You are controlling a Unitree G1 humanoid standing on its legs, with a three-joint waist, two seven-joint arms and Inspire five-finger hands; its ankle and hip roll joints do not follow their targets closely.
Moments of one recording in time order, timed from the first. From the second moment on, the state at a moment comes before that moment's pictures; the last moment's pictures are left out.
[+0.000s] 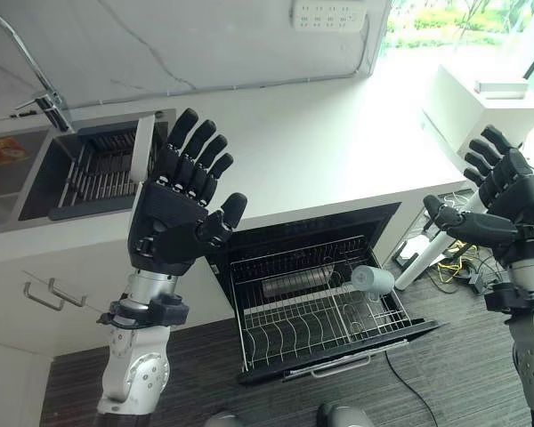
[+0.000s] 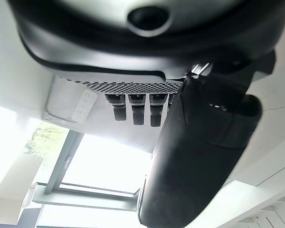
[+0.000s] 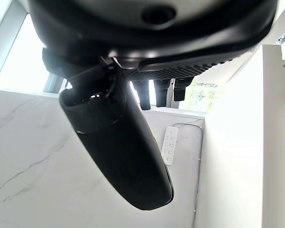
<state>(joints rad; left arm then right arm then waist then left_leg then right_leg) 0.00 0.38 0.04 -0.29 -0.86 -0.28 -0.31 0.00 -0.57 -0.33 -0.32 0.49 0.01 0.01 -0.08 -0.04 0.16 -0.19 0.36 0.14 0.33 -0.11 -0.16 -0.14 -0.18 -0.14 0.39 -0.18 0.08</state>
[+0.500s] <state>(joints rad) -0.08 0.41 0.07 -0.29 -0.88 -0.24 -0.31 0.06 -0.56 -0.19 -0.43 0.48 -0.01 -0.02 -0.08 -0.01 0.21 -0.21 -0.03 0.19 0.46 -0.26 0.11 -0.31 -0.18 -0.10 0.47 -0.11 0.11</state>
